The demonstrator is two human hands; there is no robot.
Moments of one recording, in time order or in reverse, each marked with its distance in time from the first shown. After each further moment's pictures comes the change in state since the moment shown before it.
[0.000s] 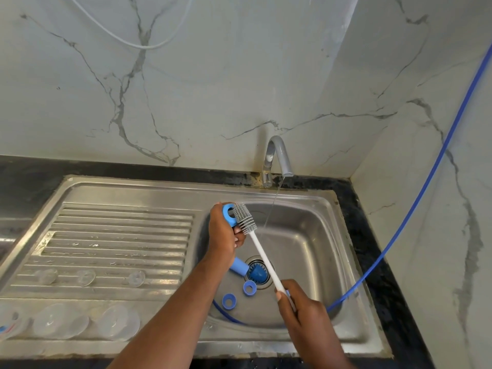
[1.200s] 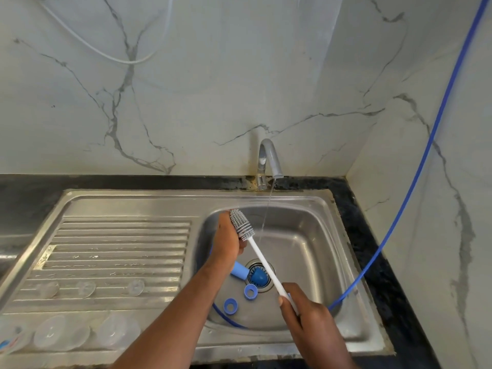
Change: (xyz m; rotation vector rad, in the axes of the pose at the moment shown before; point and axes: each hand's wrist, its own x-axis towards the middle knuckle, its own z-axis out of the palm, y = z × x) left_hand -0.003 -0.007 0.018 0.264 0.118 -0.104; right_hand -0.010 0.009 -0.009 -0.053 0.025 -0.029
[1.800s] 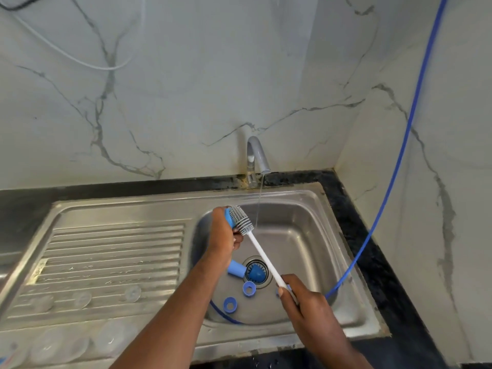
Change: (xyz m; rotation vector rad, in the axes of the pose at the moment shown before) left_hand 0.004 0.000 0.006 -0.029 -0.143 0.010; right_hand 0.001 0.011 0.001 0.066 -0.001 0.049
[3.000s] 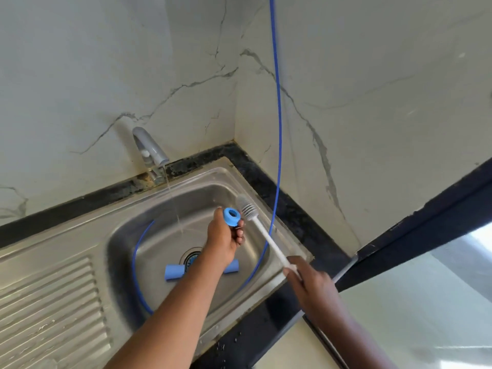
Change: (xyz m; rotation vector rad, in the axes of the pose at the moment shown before) left_hand -0.005 -0.086 0.112 -0.003 -0.354 -0.406; right_hand -0.091 0.036 -0.028 -0.149 0.344 0.497
